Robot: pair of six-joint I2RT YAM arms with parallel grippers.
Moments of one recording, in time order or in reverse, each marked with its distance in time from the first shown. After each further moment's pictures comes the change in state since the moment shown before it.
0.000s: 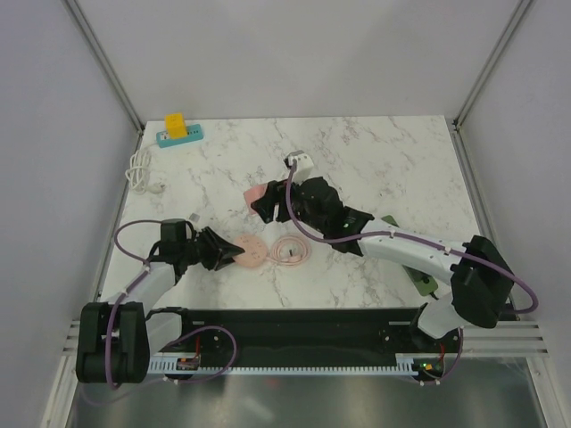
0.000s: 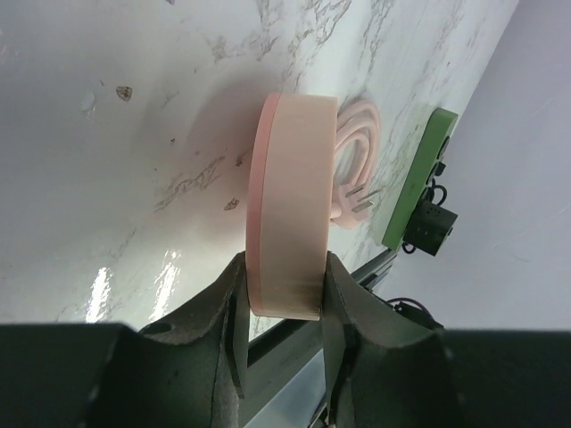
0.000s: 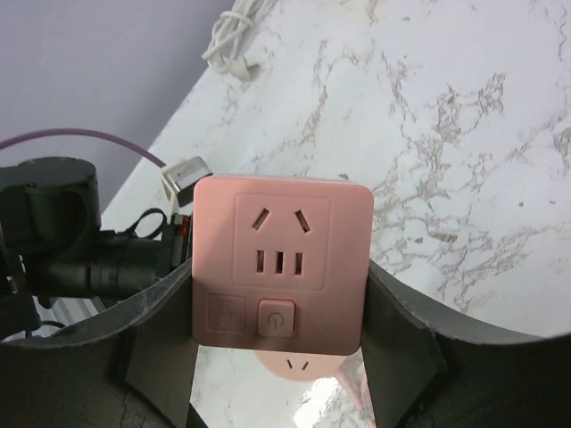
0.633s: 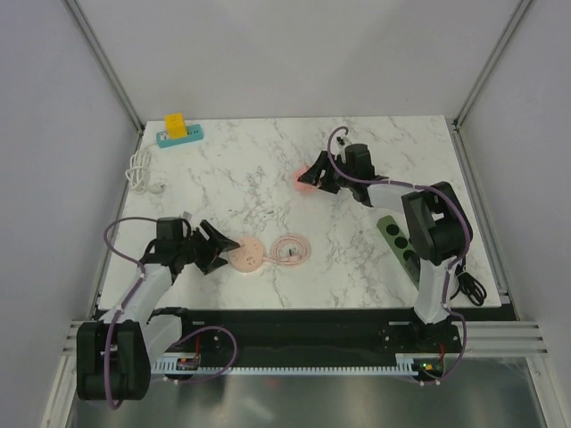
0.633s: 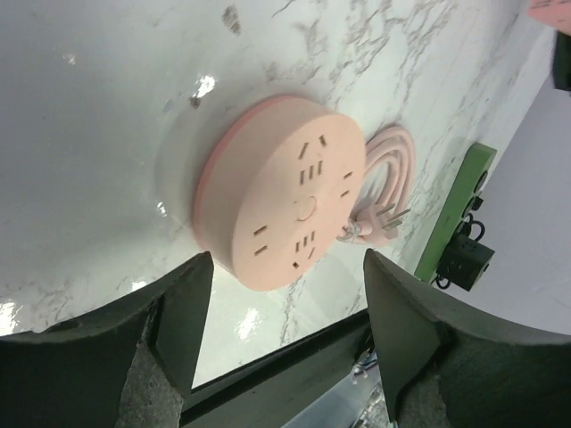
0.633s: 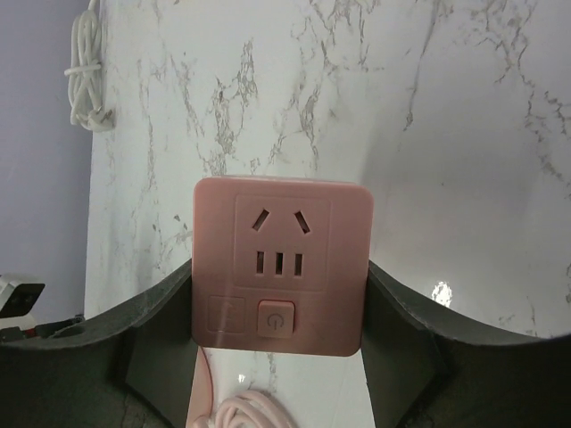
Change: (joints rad) left arm 0.005 -0.087 0.045 -0.172 -0.135 0.053; right arm -0.564 0.443 0.101 0.108 -0.524 0.210
